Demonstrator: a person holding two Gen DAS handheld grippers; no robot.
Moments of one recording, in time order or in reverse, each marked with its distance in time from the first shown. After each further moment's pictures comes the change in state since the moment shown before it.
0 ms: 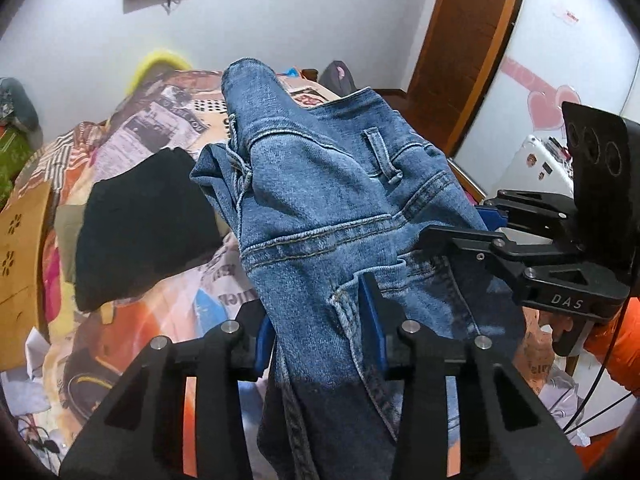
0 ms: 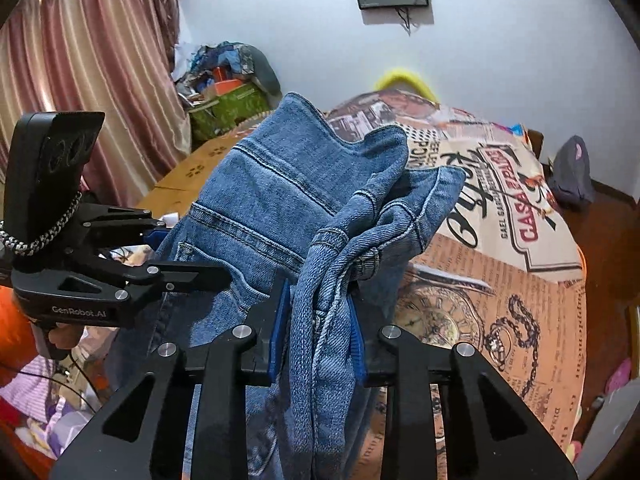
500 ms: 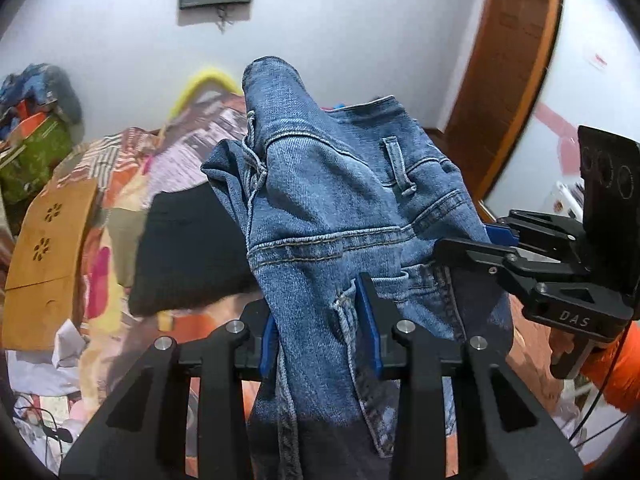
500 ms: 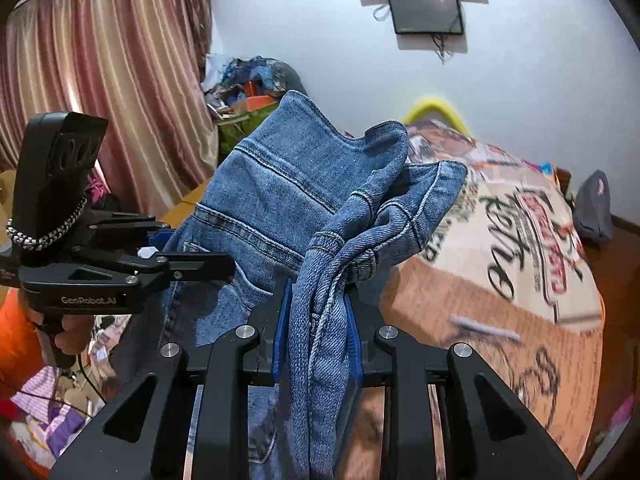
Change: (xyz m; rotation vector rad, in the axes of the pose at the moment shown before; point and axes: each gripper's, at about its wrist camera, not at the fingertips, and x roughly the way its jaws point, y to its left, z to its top) left arm -0.043 0.061 0.012 -0.110 -0.127 0.107; right arm 0.020 0.031 0.038 -0.081 -0.075 0.064
